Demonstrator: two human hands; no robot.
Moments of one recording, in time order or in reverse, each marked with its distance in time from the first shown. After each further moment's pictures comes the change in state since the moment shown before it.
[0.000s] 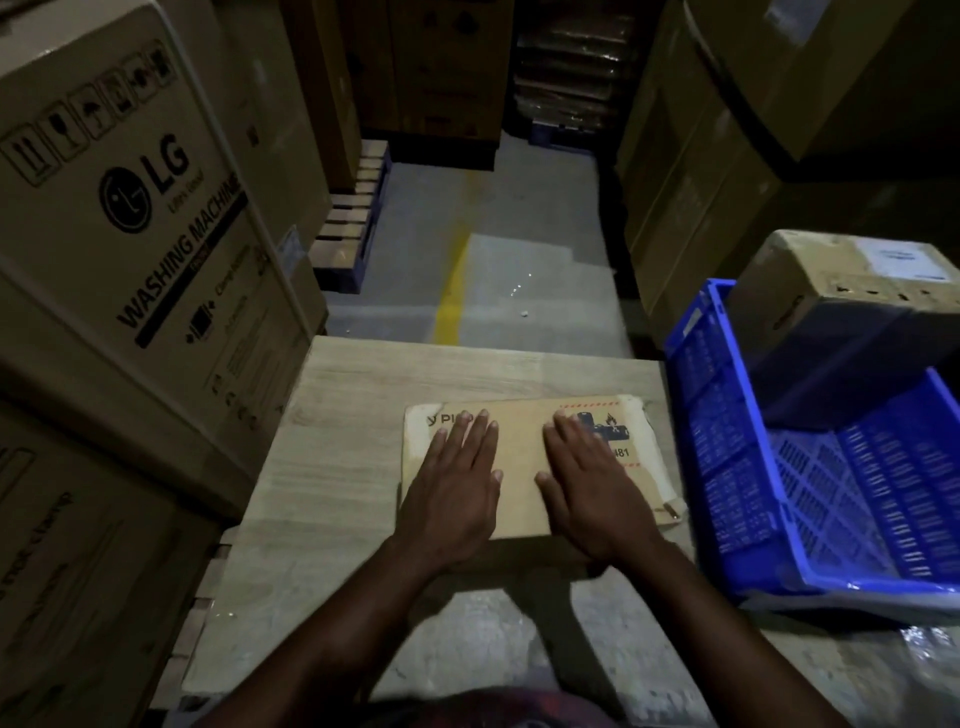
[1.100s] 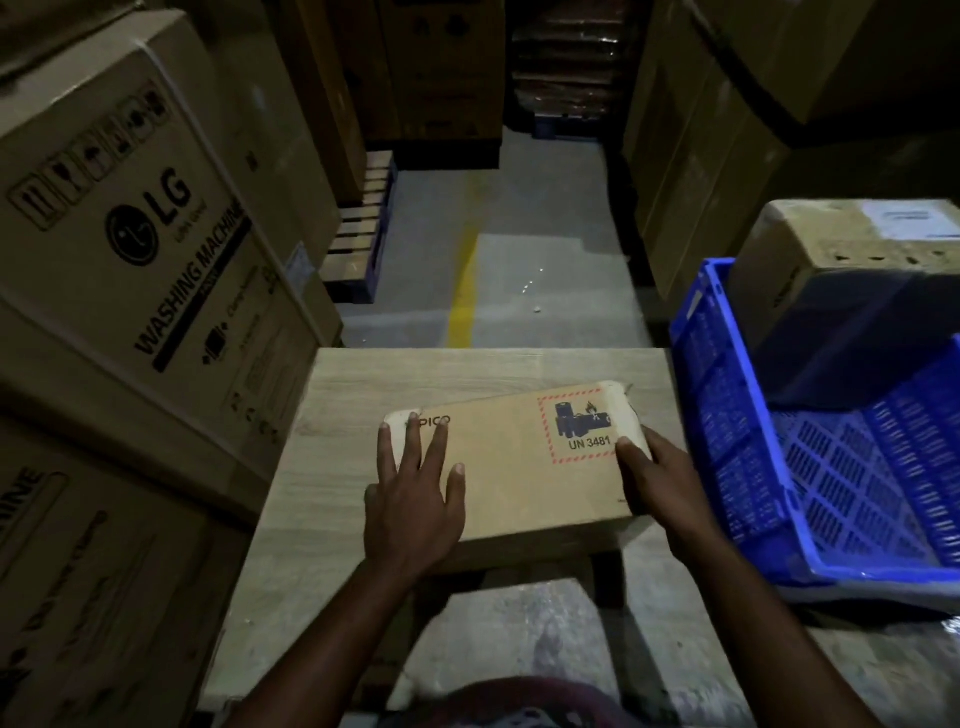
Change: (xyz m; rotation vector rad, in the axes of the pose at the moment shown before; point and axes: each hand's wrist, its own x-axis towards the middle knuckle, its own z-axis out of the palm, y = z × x) left_hand -0.013 -0.002 0.000 -0.042 0.065 -0.389; right_hand -0.023 0.052 -0.032 1.012 0.189 0.592
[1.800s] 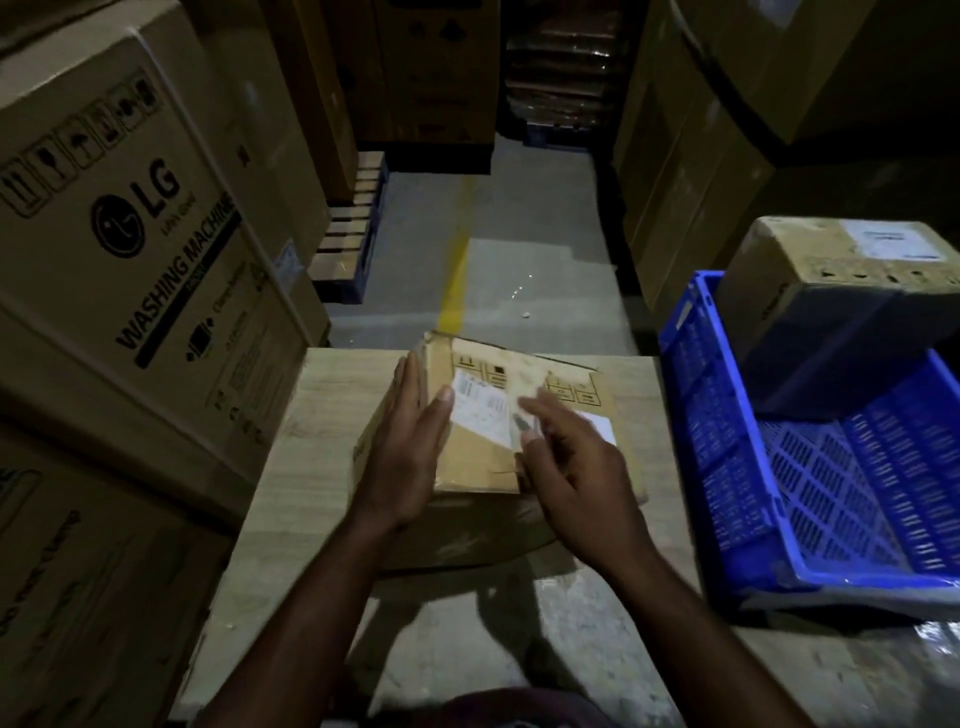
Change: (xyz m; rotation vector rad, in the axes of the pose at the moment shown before) left_hand 0.013 0.026 -0.084 -1.040 -0.035 0.008; right_hand -0.072 -0.085 0.055 -0.219 -0.024 -0.478
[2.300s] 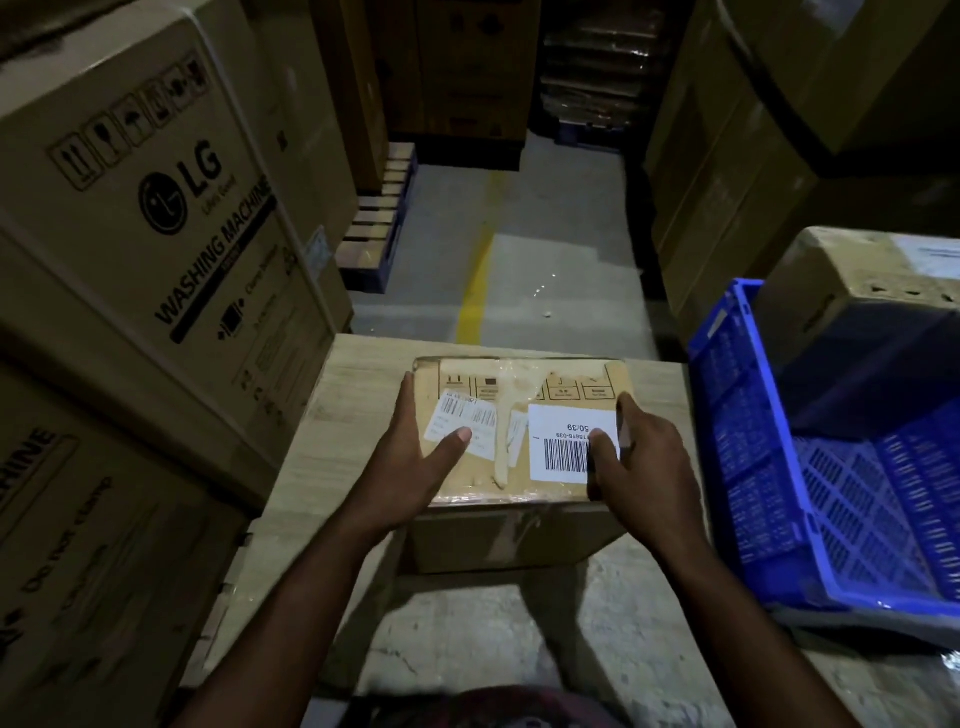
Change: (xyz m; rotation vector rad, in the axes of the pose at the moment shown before) left_hand -0.014 -0.021 -0.035 0.099 -0.076 -0.015; right_hand 0.019 0.036 -0.004 -0.393 0.050 0.235
